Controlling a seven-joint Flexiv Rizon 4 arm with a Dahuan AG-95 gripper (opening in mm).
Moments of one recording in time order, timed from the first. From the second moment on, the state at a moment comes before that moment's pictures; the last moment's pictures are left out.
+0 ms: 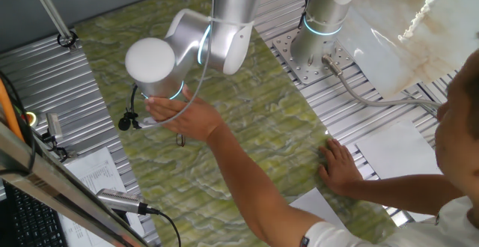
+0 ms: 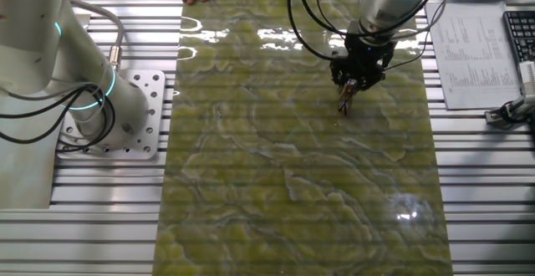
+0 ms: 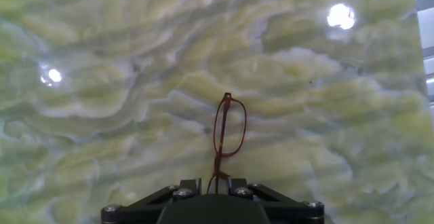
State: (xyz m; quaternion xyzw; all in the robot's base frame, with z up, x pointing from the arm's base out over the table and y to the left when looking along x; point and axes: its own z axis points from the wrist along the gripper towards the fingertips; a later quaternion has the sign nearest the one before) arm 0.542 0.050 0.023 0.62 -0.78 0.03 0.09
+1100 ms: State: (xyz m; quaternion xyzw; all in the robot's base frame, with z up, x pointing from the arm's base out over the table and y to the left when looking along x) arm 0.540 0.044 0.022 0.61 -0.78 0.03 0.08
